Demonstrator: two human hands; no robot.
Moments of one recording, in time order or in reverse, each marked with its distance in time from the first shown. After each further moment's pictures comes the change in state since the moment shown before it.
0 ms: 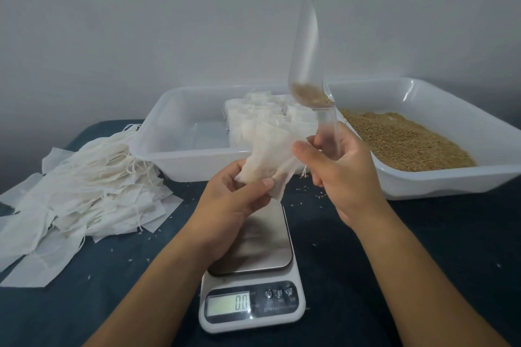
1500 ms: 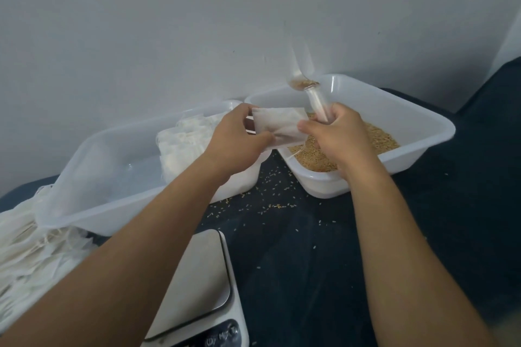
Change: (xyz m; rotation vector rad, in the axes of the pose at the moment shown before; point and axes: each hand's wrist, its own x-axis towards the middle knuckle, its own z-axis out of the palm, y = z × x) left_hand 0.138 0.025 0.119 0.879 -0.086 0.209; right_hand 0.061 -0.006 -0.126 -0.437 0.405 0.184
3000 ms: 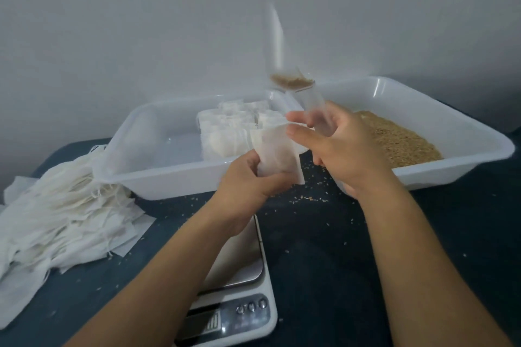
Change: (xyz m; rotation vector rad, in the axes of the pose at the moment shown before) left_hand -0.095 -0.044 -0.015 -0.542 -0.017 -0.199; right_hand -0.057 -0.038 0.046 0.229 -0.386 -0.224
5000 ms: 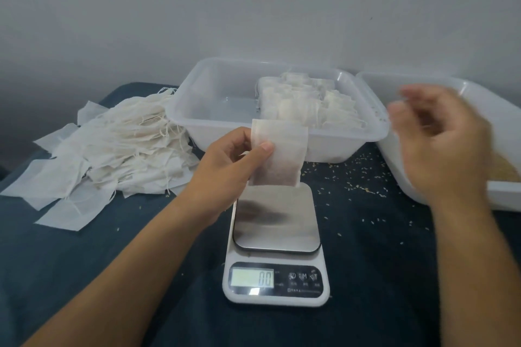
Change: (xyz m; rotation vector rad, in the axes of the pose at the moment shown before) left_hand -0.073 -0.011 -0.097 -0.030 0.240 0.181; right_hand -0.021 -0.001 0.015 -0.501 0.229 -0.261
